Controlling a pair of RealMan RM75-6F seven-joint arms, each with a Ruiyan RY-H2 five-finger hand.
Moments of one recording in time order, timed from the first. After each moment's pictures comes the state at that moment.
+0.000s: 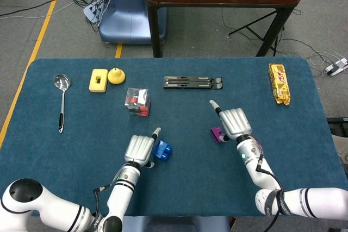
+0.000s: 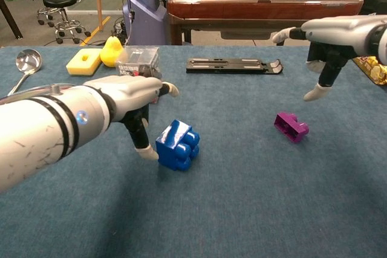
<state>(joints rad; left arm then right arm) -1.01 -1.75 -0.19 -1.92 0.43 1.49 0.97 0.89 -1.27 0.06 -1.90 -0.64 1.18 -0.63</state>
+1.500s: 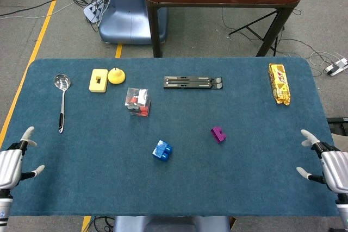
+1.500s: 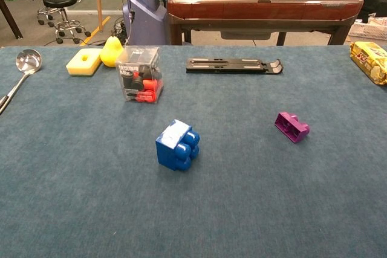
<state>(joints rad) -0.29 -1.06 0.15 -1.80 1.24 1.62 0.19 0.13 -1.01 -0.12 -1.66 -1.48 1.60 0.14</state>
